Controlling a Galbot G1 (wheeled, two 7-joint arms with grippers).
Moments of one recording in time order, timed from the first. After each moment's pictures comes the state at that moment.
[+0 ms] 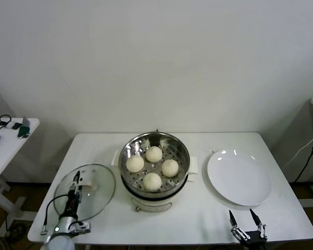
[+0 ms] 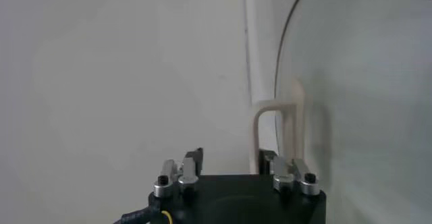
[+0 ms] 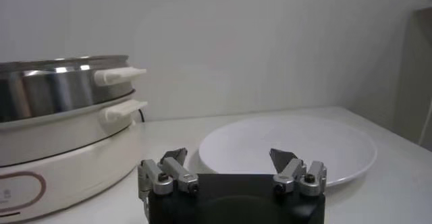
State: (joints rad) left arm 1.32 -1.32 -0.64 -1.41 1.38 0.00 -0.36; right arm -1.81 1.22 0.61 1.78 0.47 0.38 -0.14
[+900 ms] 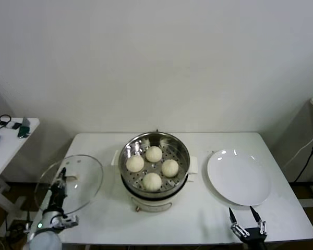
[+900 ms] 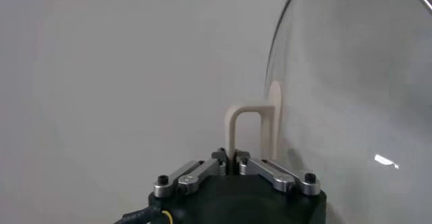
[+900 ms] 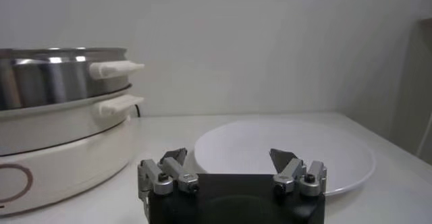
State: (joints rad) left arm 1.41 -1.23 -0.68 -1.66 1.17 0.10 -0.21; right arm -1.79 1.22 0.62 1.79 0.40 0.34 -0.11
